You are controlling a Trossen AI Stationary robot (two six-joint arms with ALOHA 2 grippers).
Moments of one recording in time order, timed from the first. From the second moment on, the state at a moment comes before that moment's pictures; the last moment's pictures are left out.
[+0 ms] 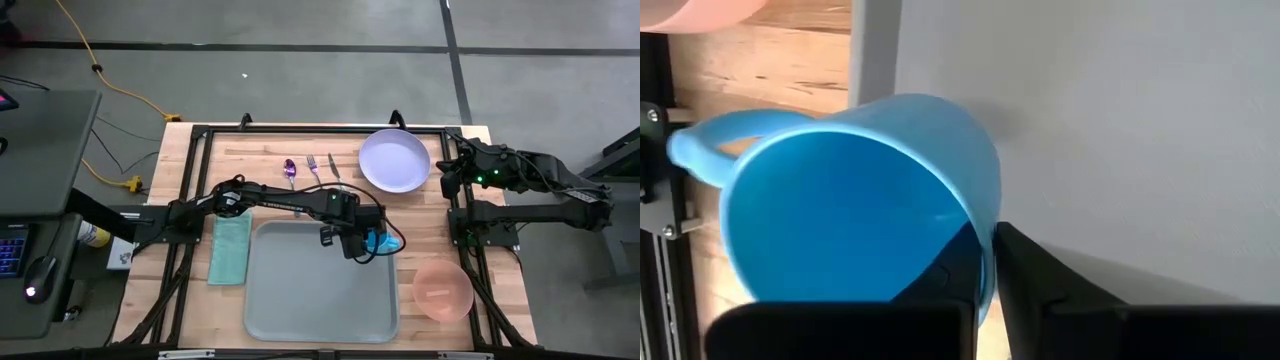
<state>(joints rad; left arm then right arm) -0.10 2.36 2.30 -1.07 0.02 1.35 -0.19 0.57 0.95 -1.07 0.36 0.58</state>
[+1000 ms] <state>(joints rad) -0.09 2.41 2.30 -1.05 -0.04 1.28 -0.19 0.57 0.95 -1.07 0.36 0.59</state>
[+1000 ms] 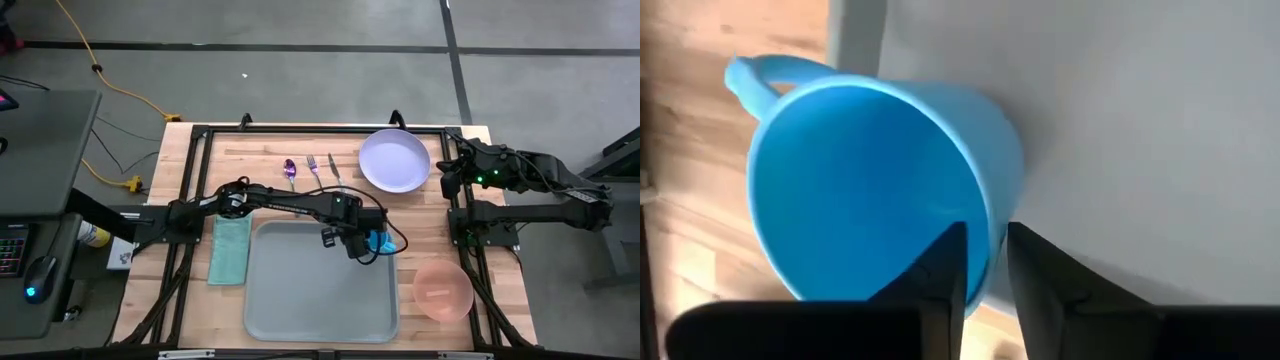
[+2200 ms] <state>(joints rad) -0.05 2.24 2.34 -1.05 -0.09 1.10 -0.19 0.58 0.95 -1.05 0.36 0.52</state>
